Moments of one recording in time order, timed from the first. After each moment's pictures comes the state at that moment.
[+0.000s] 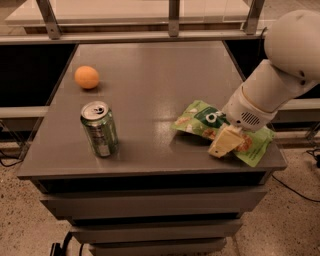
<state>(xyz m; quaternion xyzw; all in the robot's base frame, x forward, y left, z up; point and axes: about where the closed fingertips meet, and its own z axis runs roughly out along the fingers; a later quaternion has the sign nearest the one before) 0.474 -0.150 0.827 -0.55 0.82 0.10 0.14</state>
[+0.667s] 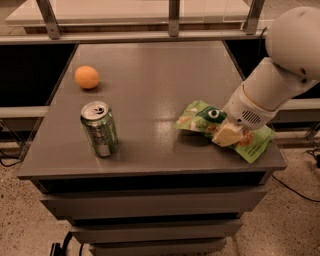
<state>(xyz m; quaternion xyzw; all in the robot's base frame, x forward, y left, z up) 0.474 -0.150 0.832 -0.55 0.82 0.10 0.14</state>
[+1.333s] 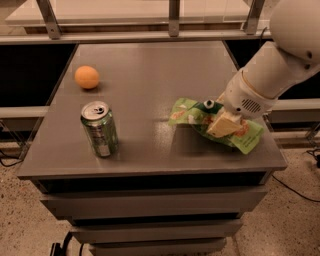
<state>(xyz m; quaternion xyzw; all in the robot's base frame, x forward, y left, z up) 0.479 -0.132 0.863 -0.58 0.79 0.11 0.17</state>
